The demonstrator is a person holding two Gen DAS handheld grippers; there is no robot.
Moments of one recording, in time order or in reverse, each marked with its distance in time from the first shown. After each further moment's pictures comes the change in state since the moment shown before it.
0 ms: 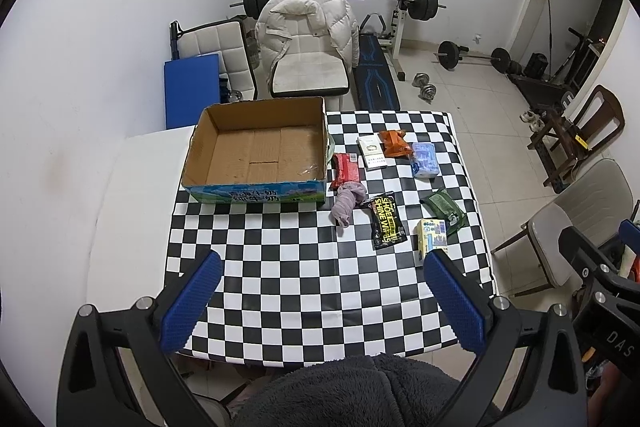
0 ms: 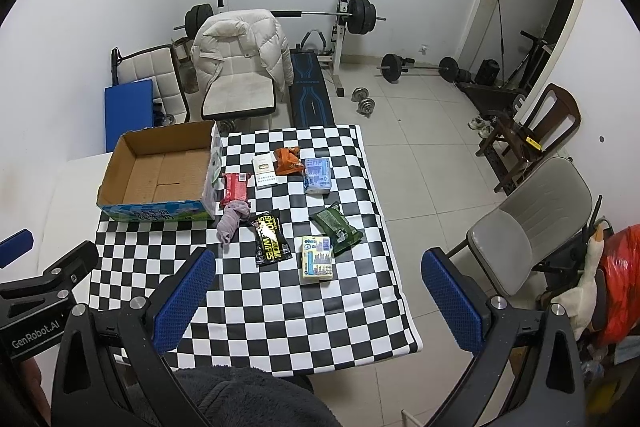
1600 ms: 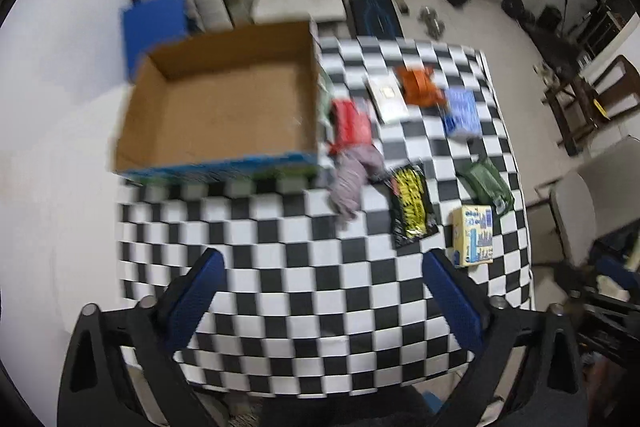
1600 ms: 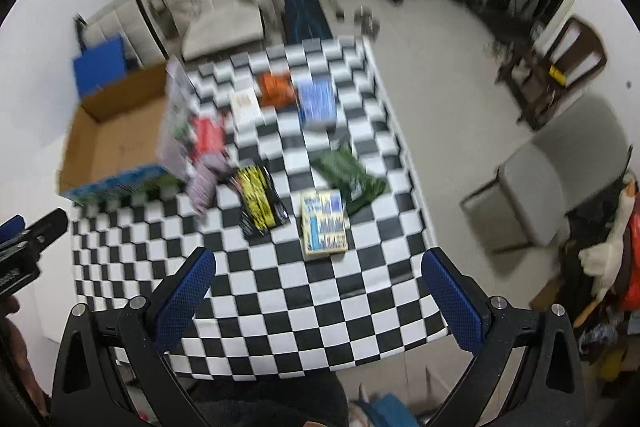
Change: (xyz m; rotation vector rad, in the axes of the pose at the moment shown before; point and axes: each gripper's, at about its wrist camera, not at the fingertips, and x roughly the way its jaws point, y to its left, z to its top) left arm 0.230 -0.005 0.040 0.020 0.292 -0.059; right arm 0.254 -0.025 -0.012 0.095 0.350 0.048
